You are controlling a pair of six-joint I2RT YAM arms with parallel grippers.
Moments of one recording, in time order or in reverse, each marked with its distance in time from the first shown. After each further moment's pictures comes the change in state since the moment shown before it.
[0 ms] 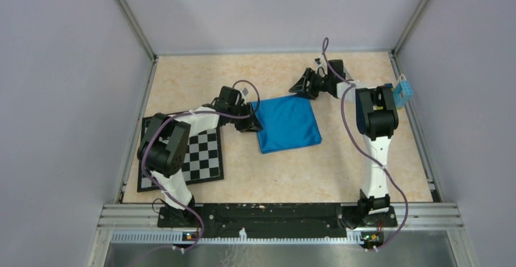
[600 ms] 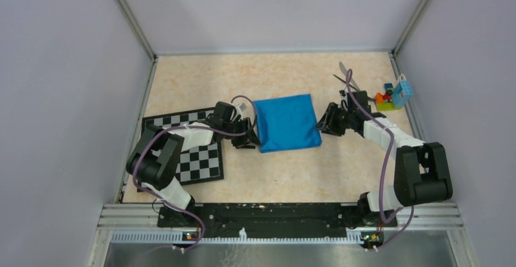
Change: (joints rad) left arm -0.013 -0.178 -0.246 0.069 0.106 0.011; right arm 0.001 -0.832 -0.693 -0.351 0.405 -0.082
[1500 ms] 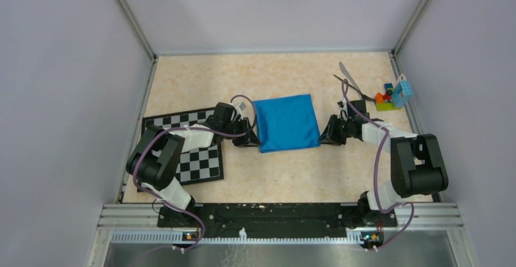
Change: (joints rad) left arm -0.012 -0.002 -0.039 0.103 -0.022 -0.042; right arm -0.037 0.056 -0.130 0.030 -0.037 -0.085
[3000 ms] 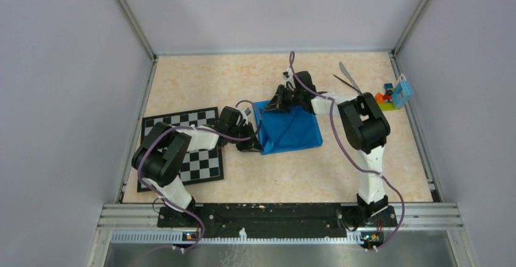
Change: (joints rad) left arm -0.059 0.048 -0.008 0.011 -0.035 -0.022; right arm 0.341 0.579 0.610 0.372 -0.194 0.308
